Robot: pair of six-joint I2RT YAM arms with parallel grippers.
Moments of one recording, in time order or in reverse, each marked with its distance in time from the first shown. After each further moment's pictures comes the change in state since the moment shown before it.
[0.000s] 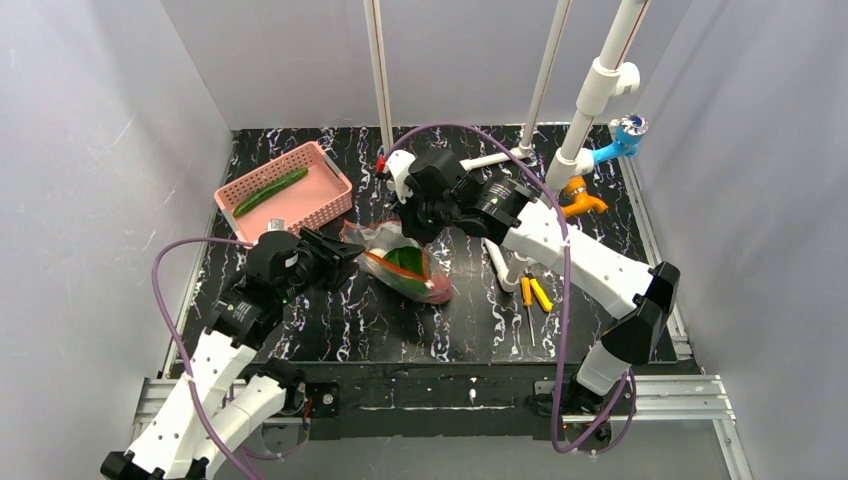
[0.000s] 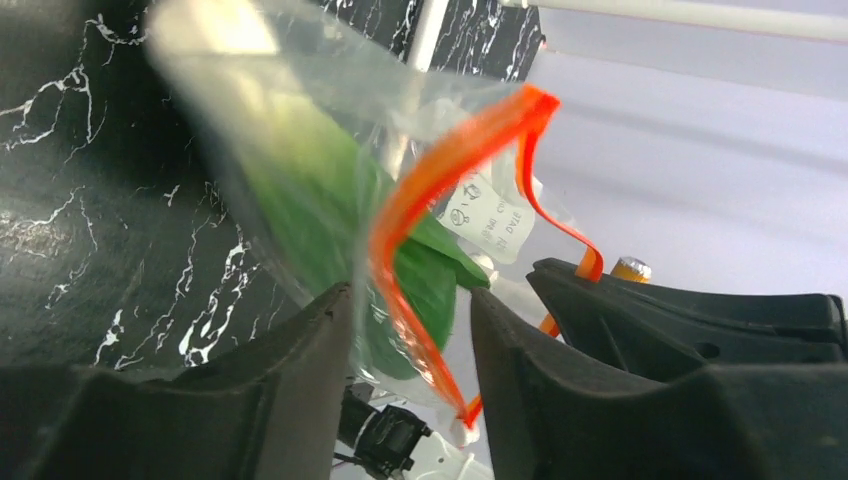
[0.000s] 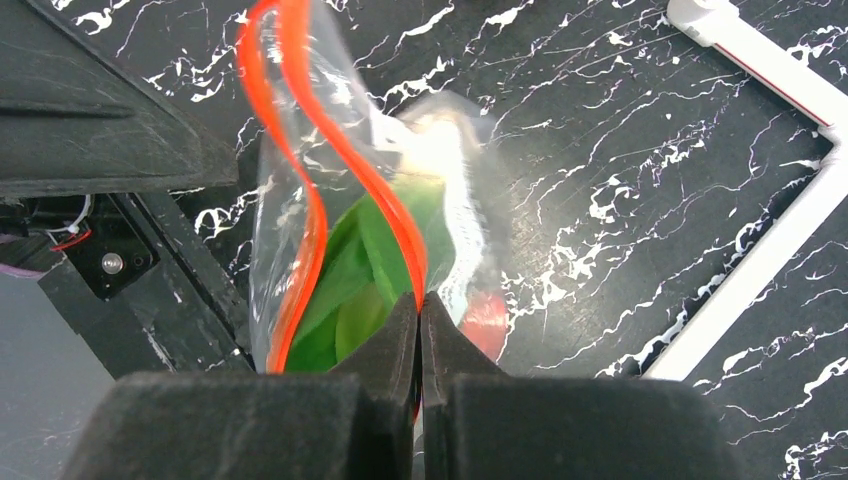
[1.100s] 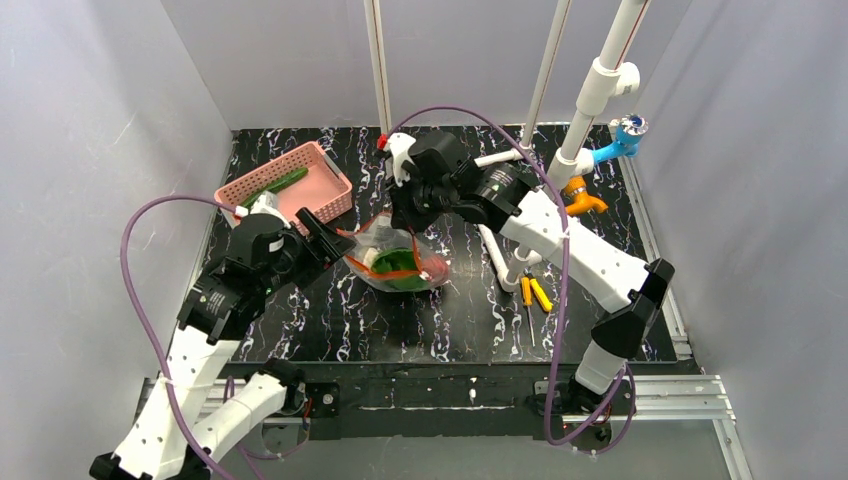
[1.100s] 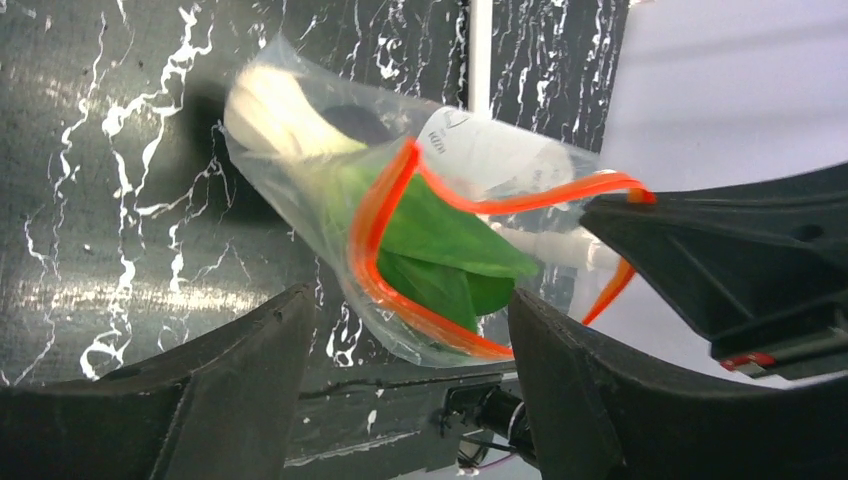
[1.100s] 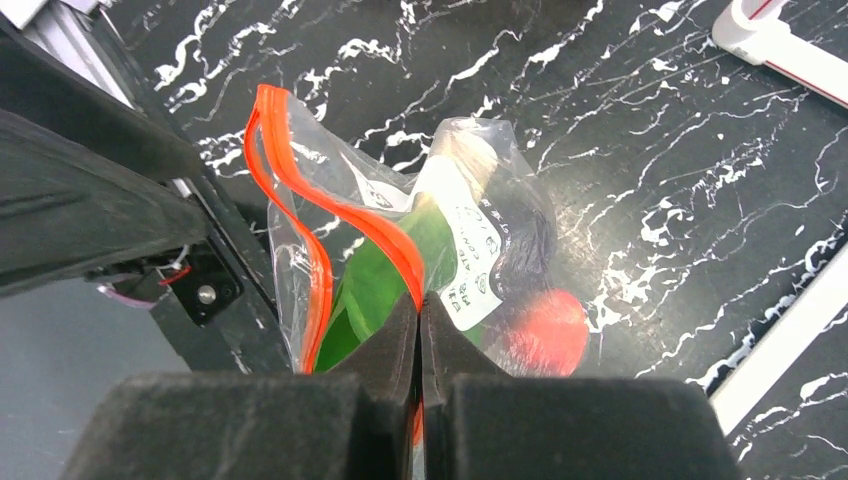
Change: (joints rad) left arm 0.000 0.082 0.296 -0.282 -0.072 0.437; right arm -0.016 0.048 0.121 -0.031 -0.077 0.122
